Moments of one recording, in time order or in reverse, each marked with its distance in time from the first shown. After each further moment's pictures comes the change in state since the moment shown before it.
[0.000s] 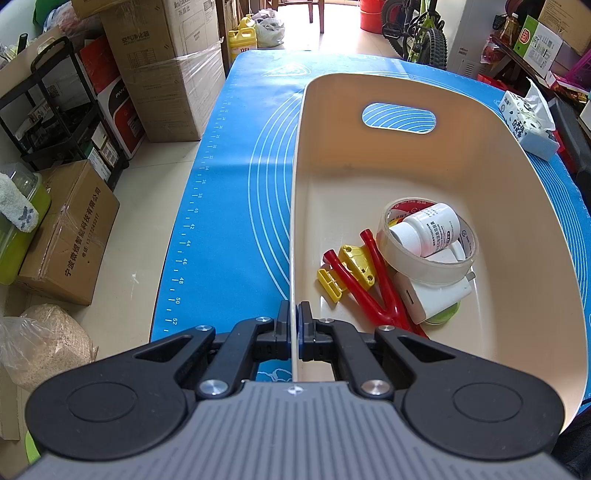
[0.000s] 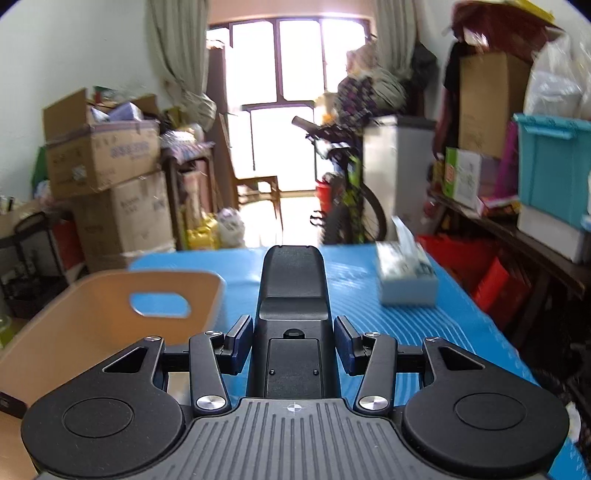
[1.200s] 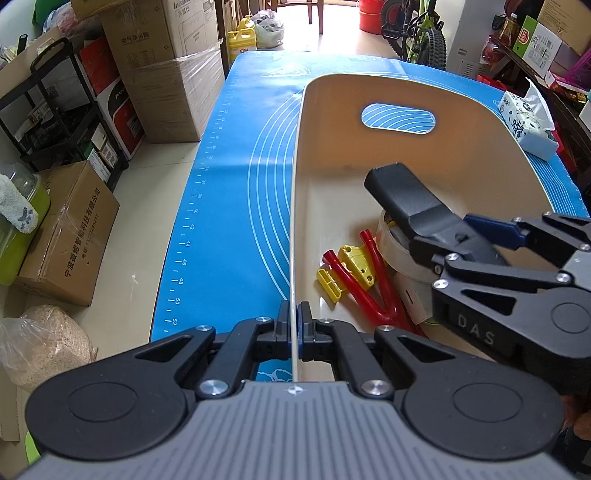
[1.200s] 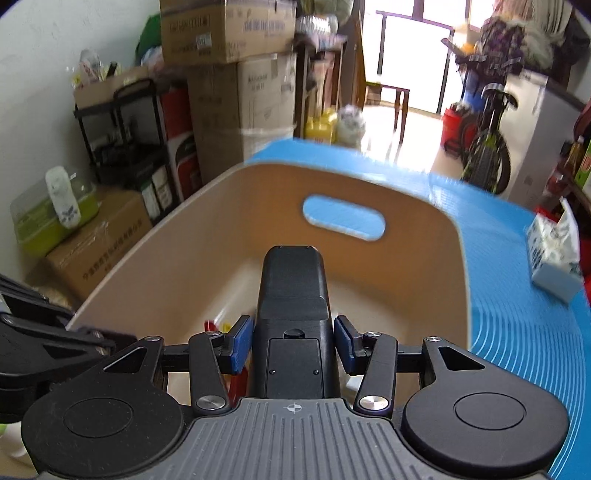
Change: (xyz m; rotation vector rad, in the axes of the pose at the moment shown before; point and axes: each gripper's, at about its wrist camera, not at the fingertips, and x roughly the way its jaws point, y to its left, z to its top) left arm 0.001 -0.002 0.000 0.003 0.000 0.003; right arm 0.054 0.133 -0.007 -0.248 0.436 0.266
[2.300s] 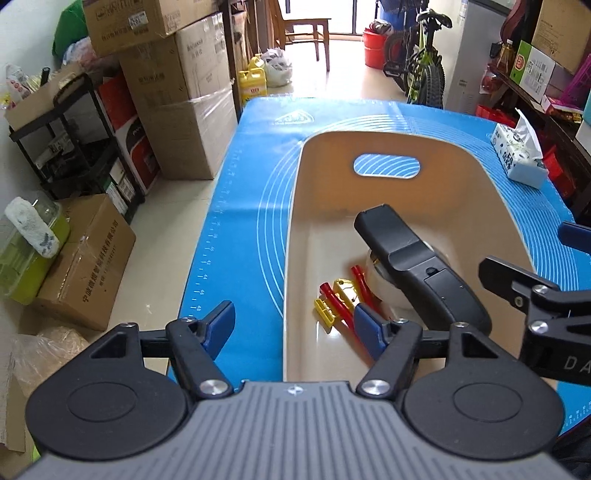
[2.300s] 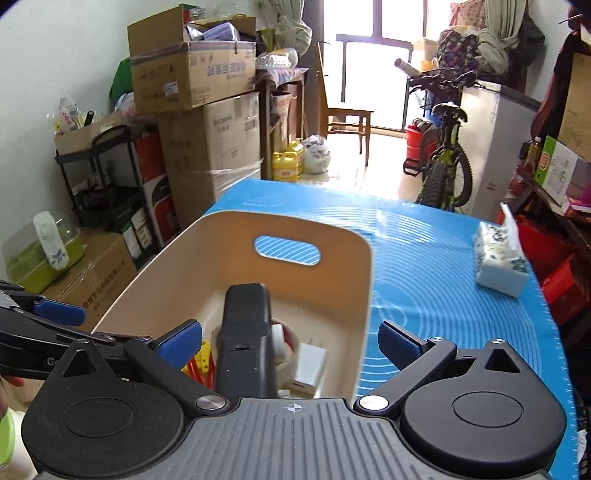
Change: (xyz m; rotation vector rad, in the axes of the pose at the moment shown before) left arm -0.044 -0.015 0.001 -0.007 -0.131 0.043; right arm -0.085 -0.033 -0.009 0.073 -0.154 -0.081
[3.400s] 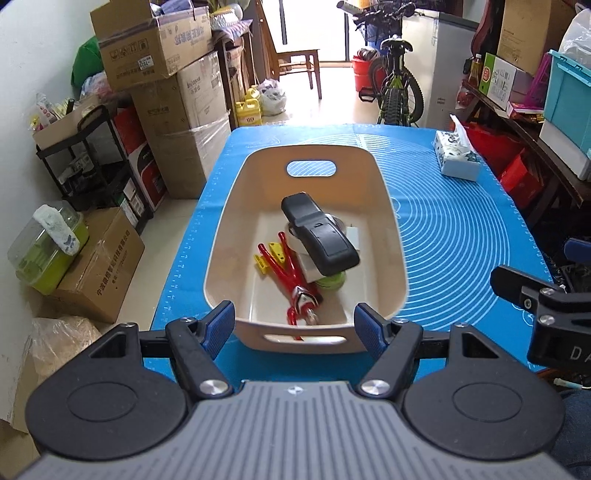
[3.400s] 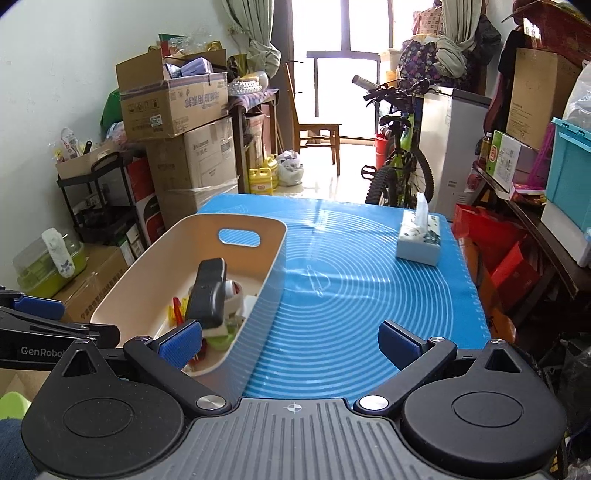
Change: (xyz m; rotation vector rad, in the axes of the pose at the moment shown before) left arm -0.123 -0.091 -0.076 0.017 -0.106 0.040; right arm -0.157 -0.072 -0.064 0.071 -0.045 -0.021
